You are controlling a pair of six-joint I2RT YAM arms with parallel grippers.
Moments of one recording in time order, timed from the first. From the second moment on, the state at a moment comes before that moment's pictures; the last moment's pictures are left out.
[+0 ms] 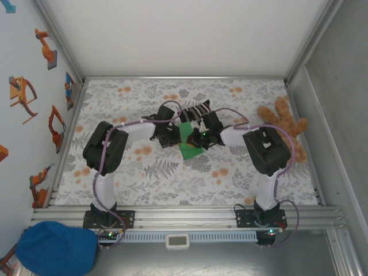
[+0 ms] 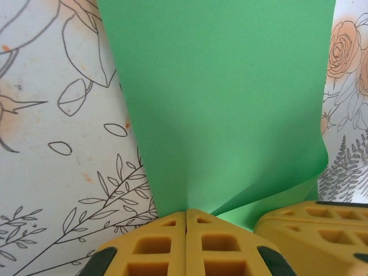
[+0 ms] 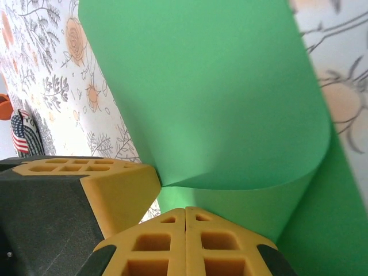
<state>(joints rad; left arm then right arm) -0.62 2.00 1.24 -0.42 0.31 -0.77 0.53 1.95 1.04 -0.03 -0.57 0.88</state>
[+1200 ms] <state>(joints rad) -0.71 1.85 1.21 -0.42 0.36 -0.84 0.52 1.92 0.93 0.10 -0.49 1.01</state>
